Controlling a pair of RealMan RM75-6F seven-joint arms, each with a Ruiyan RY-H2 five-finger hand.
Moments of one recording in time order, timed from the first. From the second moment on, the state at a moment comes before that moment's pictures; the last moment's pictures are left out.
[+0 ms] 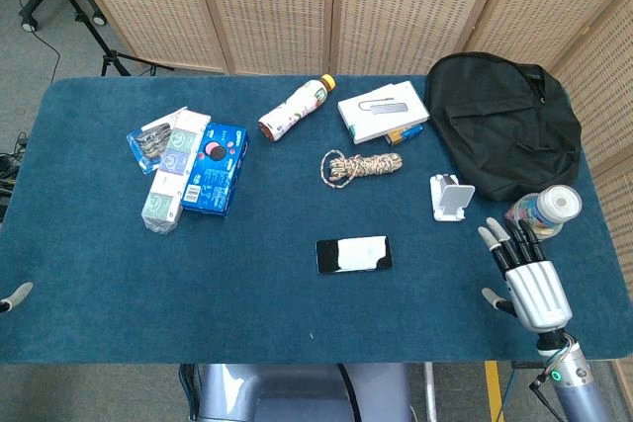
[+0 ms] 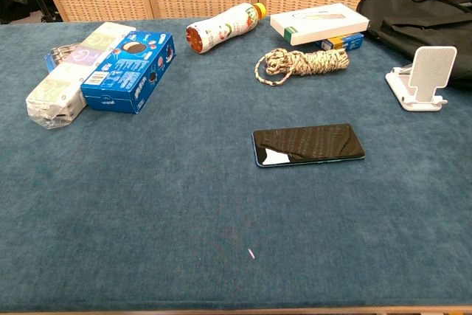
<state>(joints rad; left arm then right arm) -0.01 -1.10 -0.09 -1.53 1.53 1.67 -0.17 0.25 -1.36 -0.06 -1.31 -1.62 1.63 -0.02</state>
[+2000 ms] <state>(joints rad) -0.02 -1.09 -0.09 -1.54 1.50 1.62 -0.17 0.53 -1.75 0.04 -1.19 -1.56 1.13 -0.29</state>
